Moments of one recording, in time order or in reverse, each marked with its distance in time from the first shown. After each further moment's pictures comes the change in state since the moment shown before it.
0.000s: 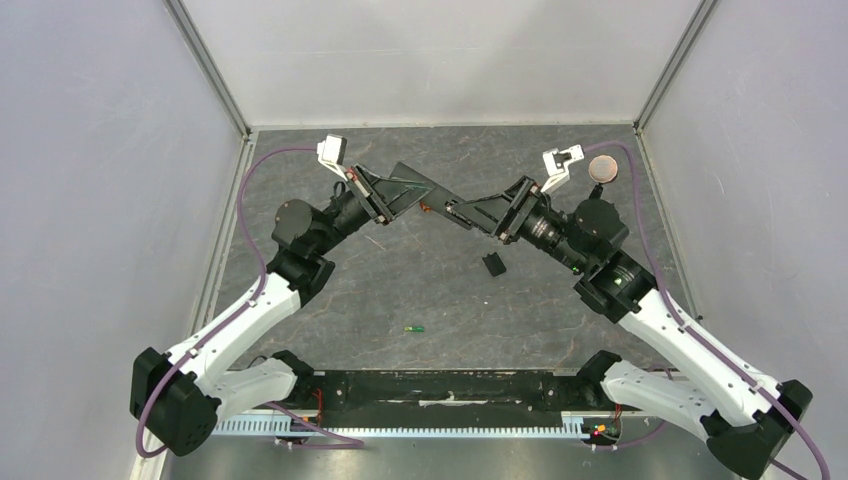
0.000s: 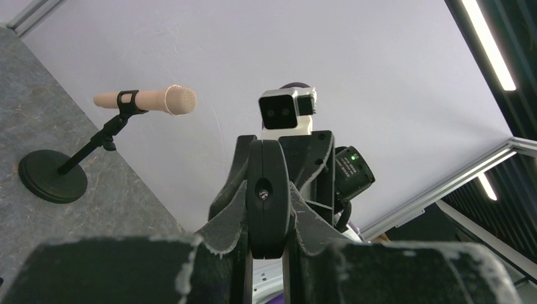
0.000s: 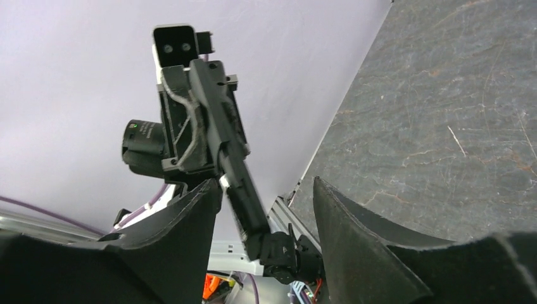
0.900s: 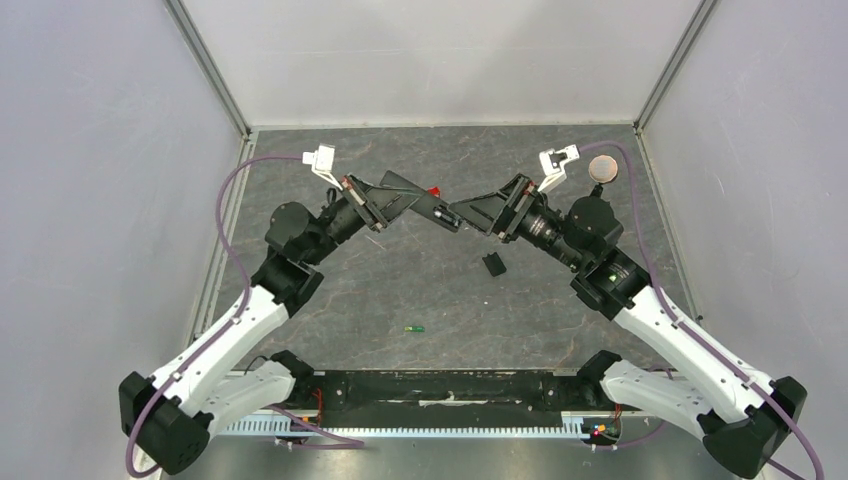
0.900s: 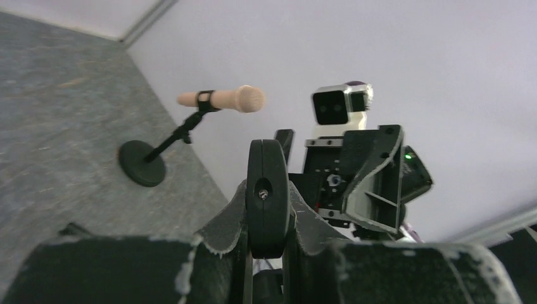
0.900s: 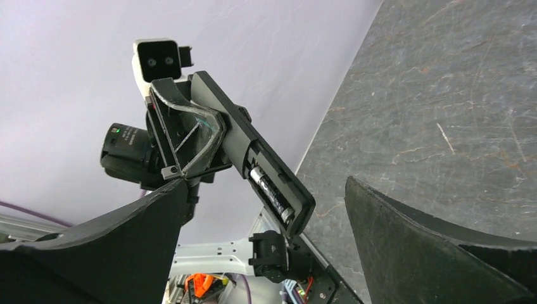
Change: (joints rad) left arm 0.004 -0.083 -0.015 -0.199 -0.076 0.151; right arm -0.028 0.037 -0.024 0.029 -0.040 0.009
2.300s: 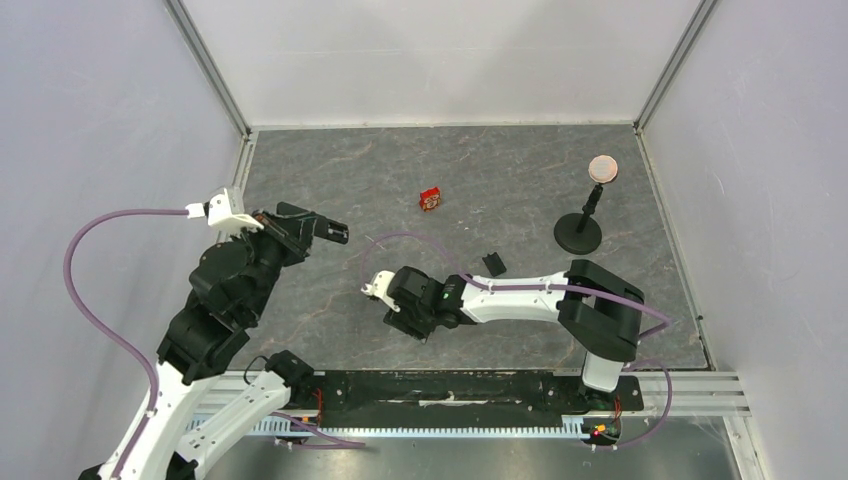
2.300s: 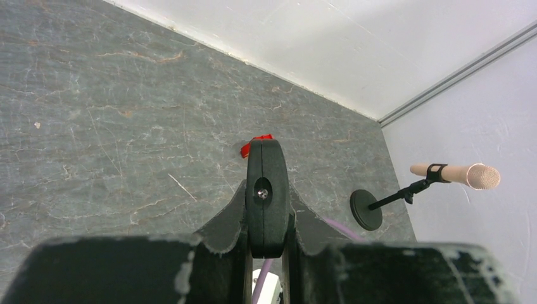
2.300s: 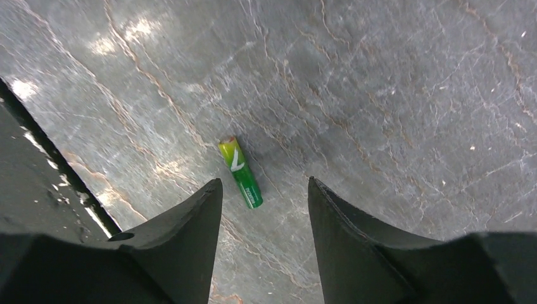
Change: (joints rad) left arm 0.000 -0.410 0.226 -1.034 -0.764 0.415; right arm 0.526 0.848 0.192 -0.406 0.307 -0.991
